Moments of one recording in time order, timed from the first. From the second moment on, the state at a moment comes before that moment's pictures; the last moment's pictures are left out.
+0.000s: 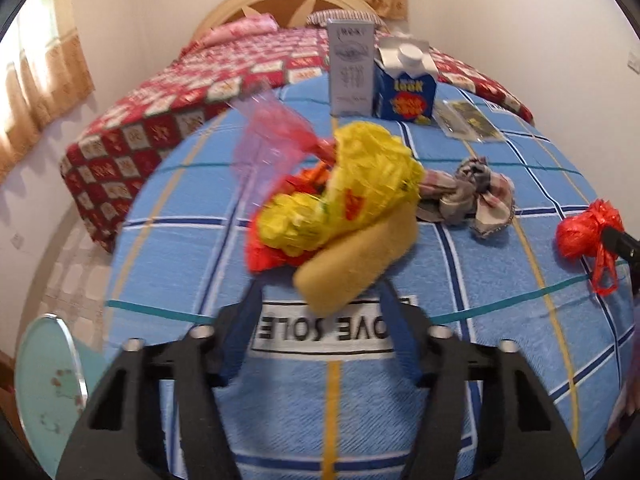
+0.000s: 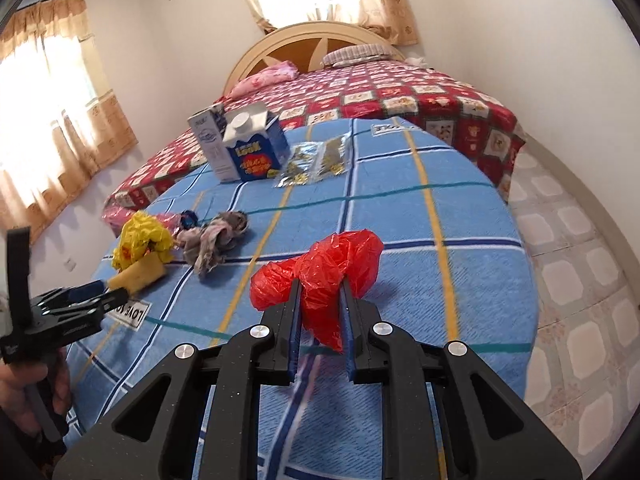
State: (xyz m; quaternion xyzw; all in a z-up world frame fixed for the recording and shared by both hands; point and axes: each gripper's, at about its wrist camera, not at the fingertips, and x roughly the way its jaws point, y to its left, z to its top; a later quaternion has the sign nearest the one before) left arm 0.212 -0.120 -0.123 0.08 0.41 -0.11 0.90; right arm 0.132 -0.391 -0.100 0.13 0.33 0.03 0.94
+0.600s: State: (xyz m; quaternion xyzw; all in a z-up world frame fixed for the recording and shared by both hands) left arm 0.121 -0.054 -0.089 0.10 0.38 -0.13 0.91; right arm 0.126 -0.350 -0.093 0.11 0.32 0.07 0.94
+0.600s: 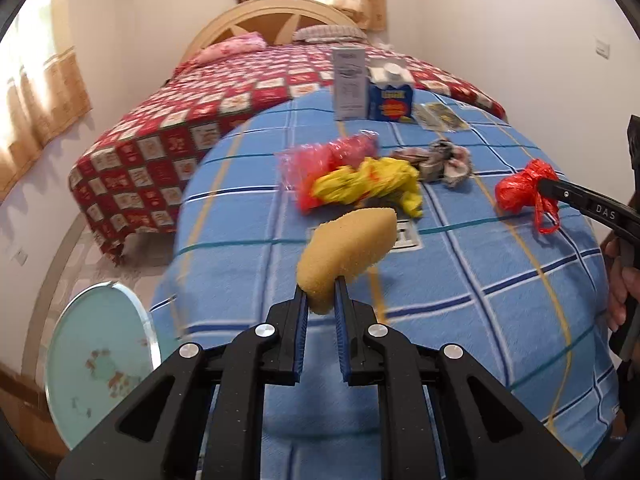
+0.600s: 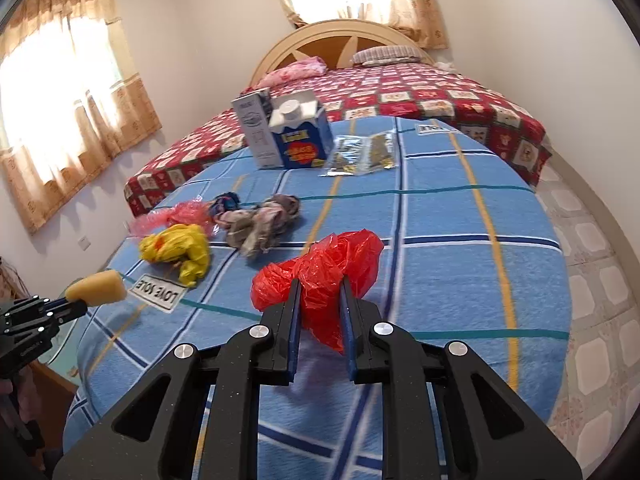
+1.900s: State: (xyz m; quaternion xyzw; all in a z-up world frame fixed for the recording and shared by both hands) left arm 0.087 0.113 -0.091 0.07 0.37 0.08 0.92; right arm 0.156 -0.145 -0.064 0.01 0.30 0.26 0.92
